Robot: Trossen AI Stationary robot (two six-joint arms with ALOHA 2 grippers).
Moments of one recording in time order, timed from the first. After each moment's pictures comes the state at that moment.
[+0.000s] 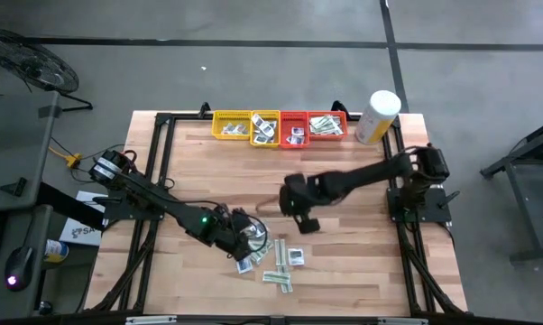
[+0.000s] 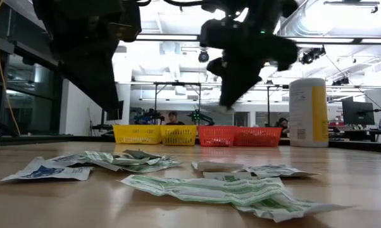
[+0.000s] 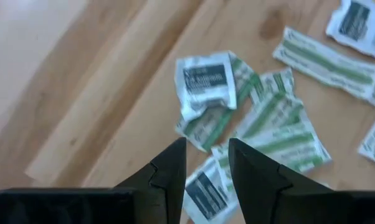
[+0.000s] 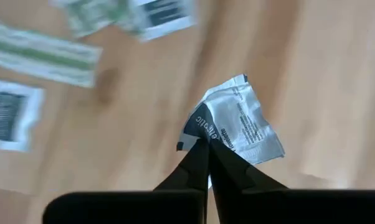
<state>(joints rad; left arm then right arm) -0.48 1.66 1.09 -0.60 -0.39 -0.98 0.10 1.79 1.24 -0.58 0.06 -0.20</state>
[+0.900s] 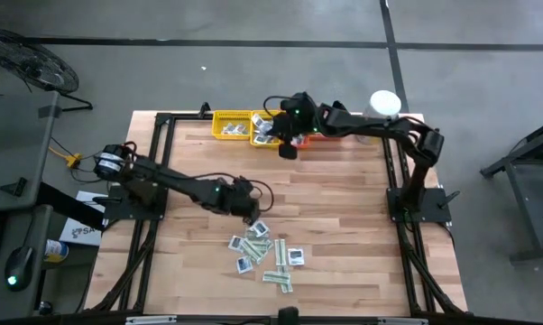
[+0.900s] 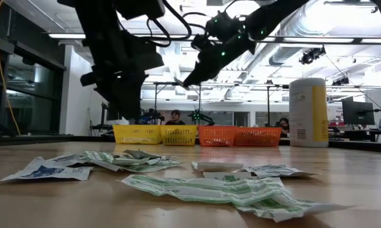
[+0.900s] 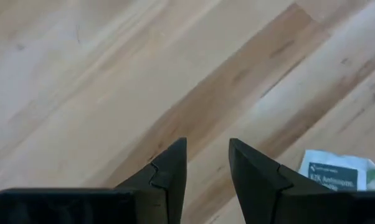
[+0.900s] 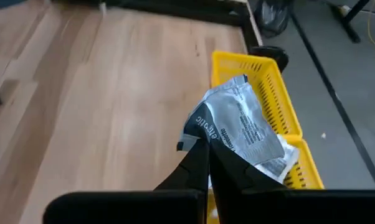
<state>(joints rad) -0.21 1.66 1.09 -0.70 -0.43 -1.00 -0.47 1.82 1.35 -0.13 -0.25 -0.39</state>
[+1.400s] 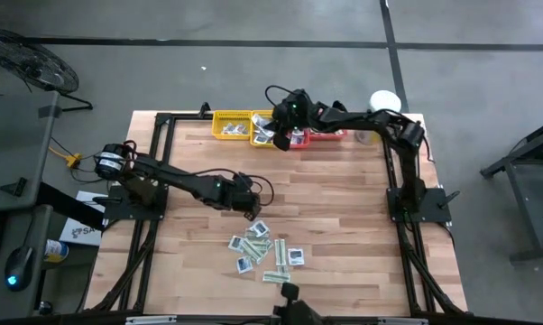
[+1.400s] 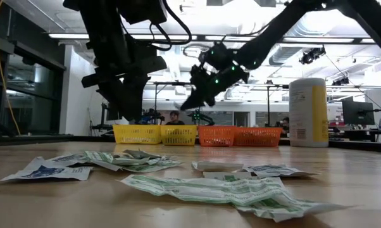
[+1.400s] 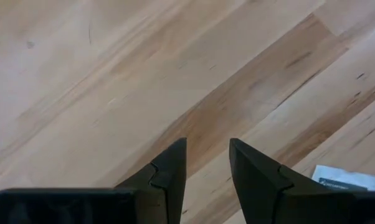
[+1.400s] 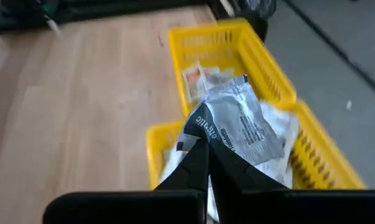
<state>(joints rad) -0.16 1.66 1.09 -0.70 -0.42 -1.01 -0.59 2.01 1.35 0.11 -0.36 -0.18</state>
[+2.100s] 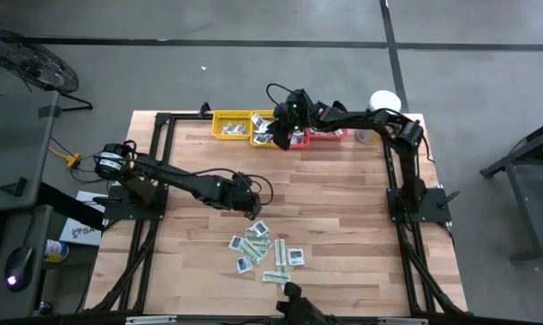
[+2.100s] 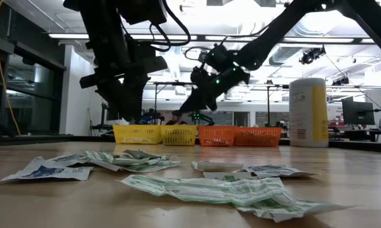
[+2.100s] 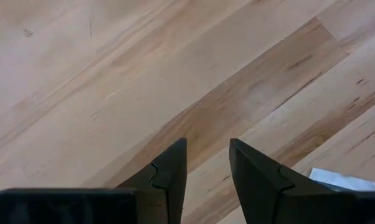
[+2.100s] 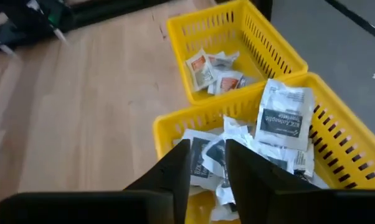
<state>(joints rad) -0.16 1.66 1.09 -0.70 -0.41 -1.06 -0.61 2.03 1.35 0.09 -0.40 -0.06</state>
